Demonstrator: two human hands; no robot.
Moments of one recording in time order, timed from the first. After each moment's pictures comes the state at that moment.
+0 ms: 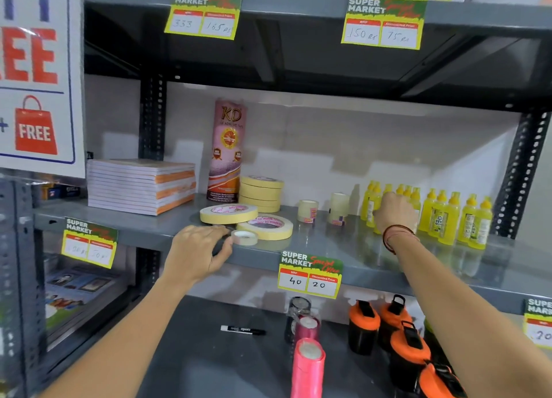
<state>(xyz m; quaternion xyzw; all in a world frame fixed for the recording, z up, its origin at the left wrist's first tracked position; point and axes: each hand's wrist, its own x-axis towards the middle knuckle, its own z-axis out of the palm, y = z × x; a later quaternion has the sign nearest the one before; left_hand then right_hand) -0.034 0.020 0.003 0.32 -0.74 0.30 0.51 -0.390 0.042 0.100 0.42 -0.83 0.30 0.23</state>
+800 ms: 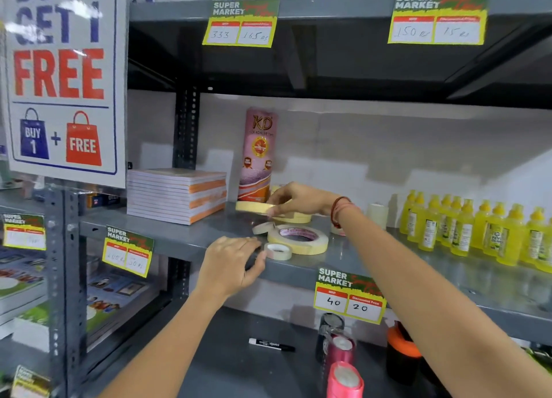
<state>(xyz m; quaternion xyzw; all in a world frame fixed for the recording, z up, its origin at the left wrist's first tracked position) -0.032 0.016 0.002 0.32 -0.74 0.31 0.51 -0.206 -0.026 0.140 0.85 -0.48 0.19 -0.10</state>
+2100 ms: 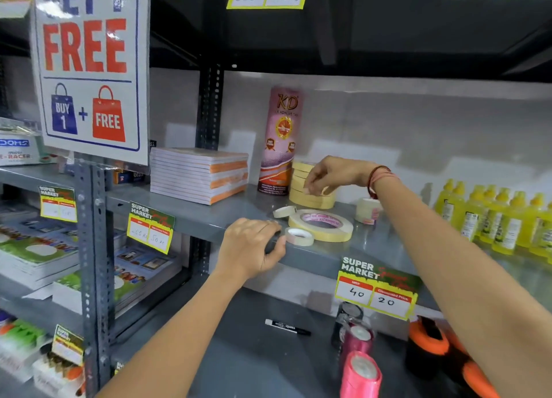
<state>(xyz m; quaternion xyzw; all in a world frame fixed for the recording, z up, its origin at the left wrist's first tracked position) -0.034 0.013 0.002 0.33 -0.73 0.30 0.52 -0.230 -0.058 0.161 0.83 -0.52 0.13 -0.14</state>
